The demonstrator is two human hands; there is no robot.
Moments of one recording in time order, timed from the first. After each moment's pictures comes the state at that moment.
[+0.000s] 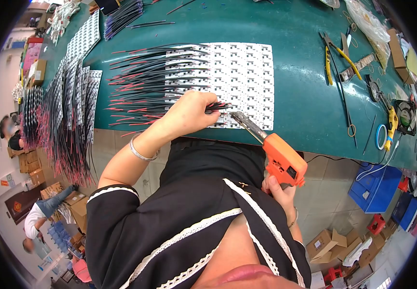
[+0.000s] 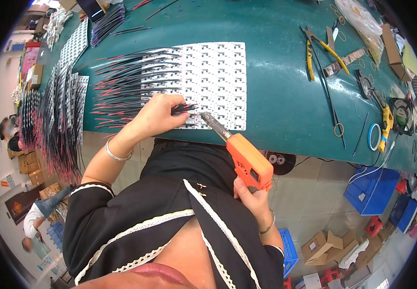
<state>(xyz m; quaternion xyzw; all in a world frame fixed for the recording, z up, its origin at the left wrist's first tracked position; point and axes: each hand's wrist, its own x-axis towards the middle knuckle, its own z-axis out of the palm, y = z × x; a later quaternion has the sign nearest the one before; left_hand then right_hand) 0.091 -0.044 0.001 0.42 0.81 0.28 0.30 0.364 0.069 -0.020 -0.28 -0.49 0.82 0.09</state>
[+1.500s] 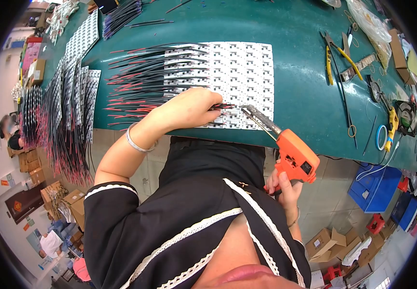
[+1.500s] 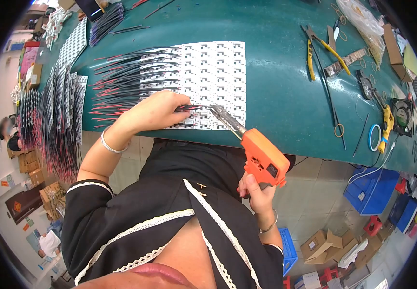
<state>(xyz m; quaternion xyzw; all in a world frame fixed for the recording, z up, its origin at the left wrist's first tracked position) 0.075 -0.034 0.001 0.55 0.76 0.18 0.31 0.358 0.078 -0.015 -0.29 -0.44 0.84 0.15</state>
